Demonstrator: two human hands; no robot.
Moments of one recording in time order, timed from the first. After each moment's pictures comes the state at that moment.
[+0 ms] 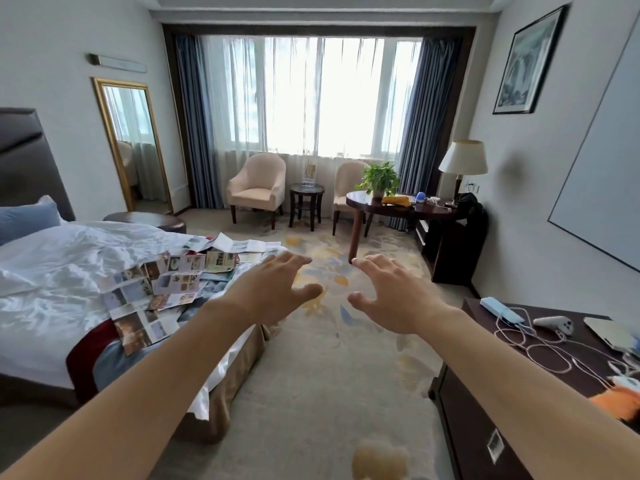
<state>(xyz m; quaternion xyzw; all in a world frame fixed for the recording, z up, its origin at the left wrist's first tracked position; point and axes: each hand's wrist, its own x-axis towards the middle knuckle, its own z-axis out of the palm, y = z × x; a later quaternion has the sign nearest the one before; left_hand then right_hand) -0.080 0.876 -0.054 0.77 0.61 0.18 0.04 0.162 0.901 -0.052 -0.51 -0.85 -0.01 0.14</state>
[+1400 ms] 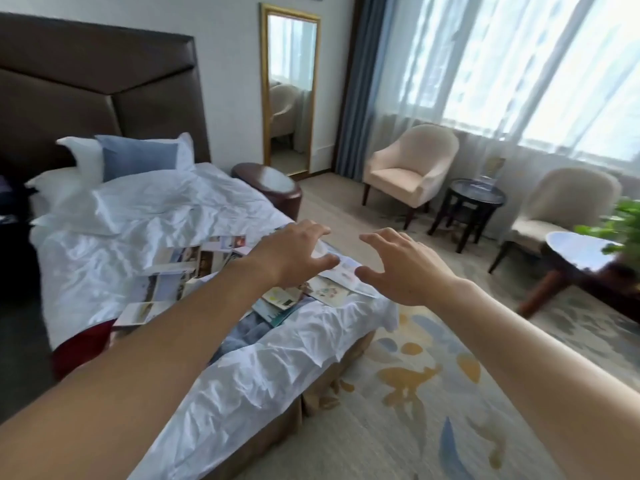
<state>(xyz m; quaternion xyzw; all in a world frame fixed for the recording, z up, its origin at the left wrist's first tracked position) -0.352 1.638 -0.108 0.56 0.81 0.19 0.03 -0.180 1.784 -0.107 -0.23 -0.97 0.00 0.12</state>
